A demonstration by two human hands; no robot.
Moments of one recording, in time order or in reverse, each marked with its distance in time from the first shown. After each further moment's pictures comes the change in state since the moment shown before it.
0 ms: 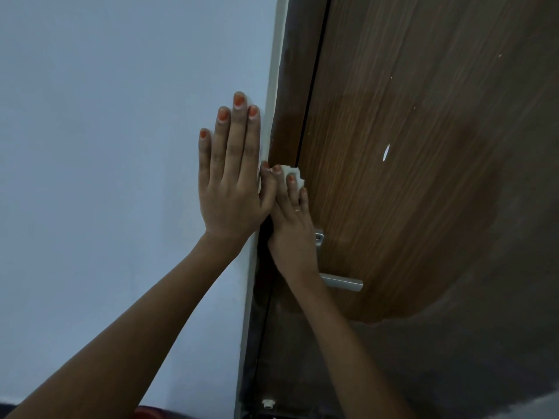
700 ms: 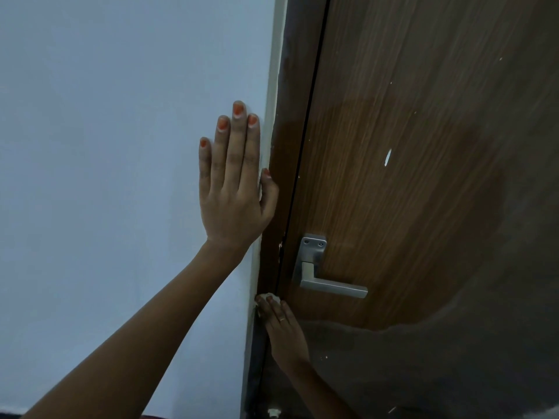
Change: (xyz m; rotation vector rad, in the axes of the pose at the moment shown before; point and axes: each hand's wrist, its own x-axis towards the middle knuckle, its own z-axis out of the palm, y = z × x) left_hand -0.002 0.000 0.000 -0.018 -0.008 -0.034; right_hand -0.167 0.022 0.097 -0.256 -0.691 0.018
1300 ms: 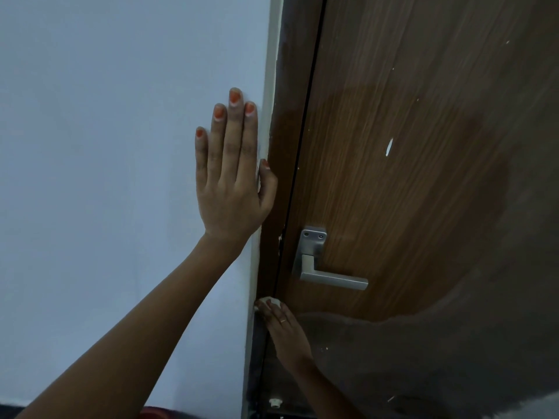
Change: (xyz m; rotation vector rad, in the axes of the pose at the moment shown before) left_hand 0.002 0.002 -0.001 0.051 0.015 0.018; right_hand -0.009 0.006 0.027 0.041 0.011 -0.061
